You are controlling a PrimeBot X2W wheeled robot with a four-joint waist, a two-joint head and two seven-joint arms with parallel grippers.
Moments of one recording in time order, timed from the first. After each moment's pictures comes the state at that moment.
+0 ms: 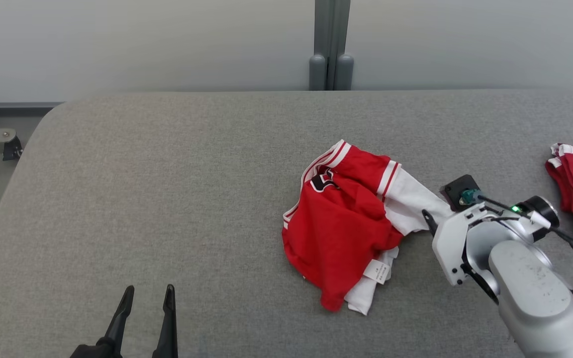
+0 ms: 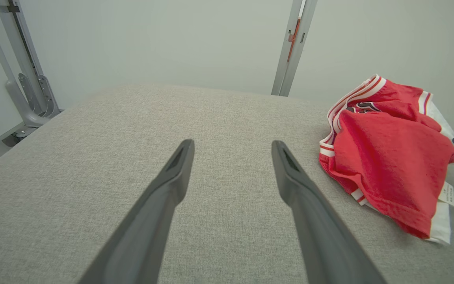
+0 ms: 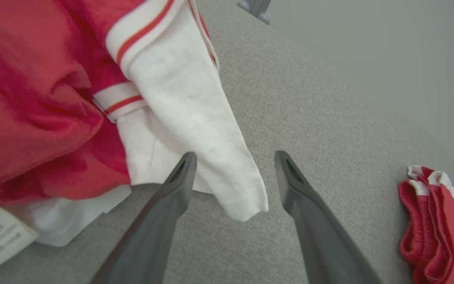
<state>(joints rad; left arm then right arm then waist) 0.20 0.05 -0.06 0.07 -0.21 -0.13 -0.26 -0.48 -0.26 0.34 0.67 0.03 0.13 0.18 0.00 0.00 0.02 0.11</state>
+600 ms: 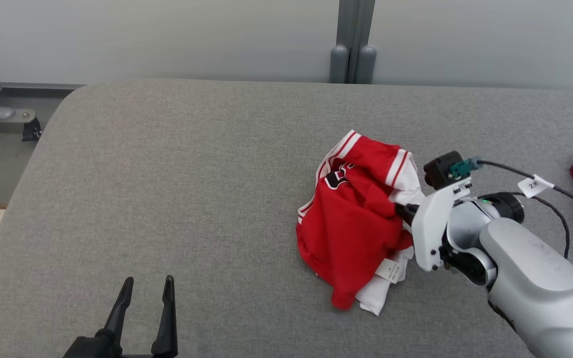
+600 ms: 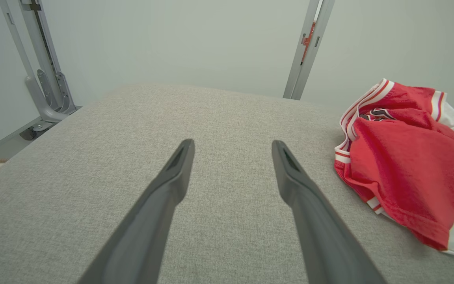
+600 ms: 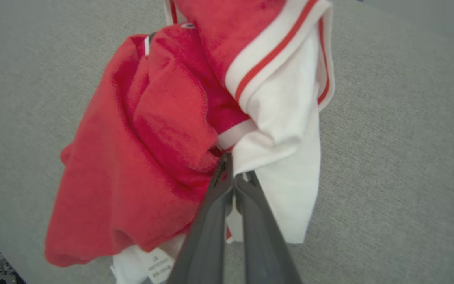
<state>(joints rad) 0.16 0.05 -0.07 0.08 -0.22 -0.13 -0.26 -0.58 -0.36 0.64 0.57 0.59 0.13 0.36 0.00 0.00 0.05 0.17</state>
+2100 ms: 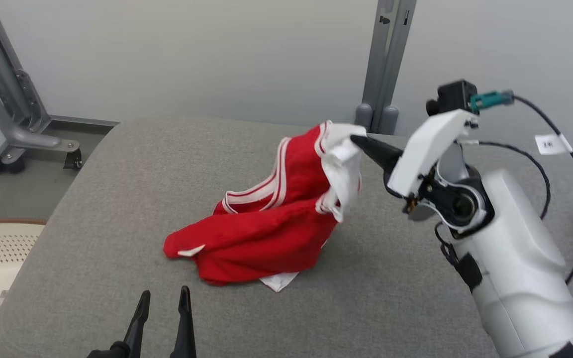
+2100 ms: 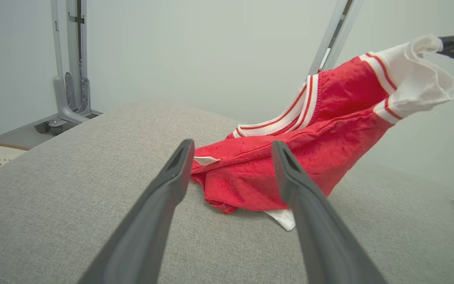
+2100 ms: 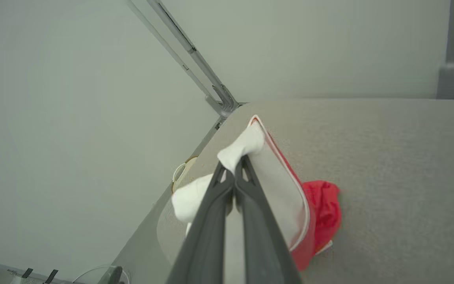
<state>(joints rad) 0.21 0.05 -0.18 0.03 -0.34 -0.01 -0.26 -0.65 -0.05 0.18 0.45 0.85 0.13 0.56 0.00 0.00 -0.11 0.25</state>
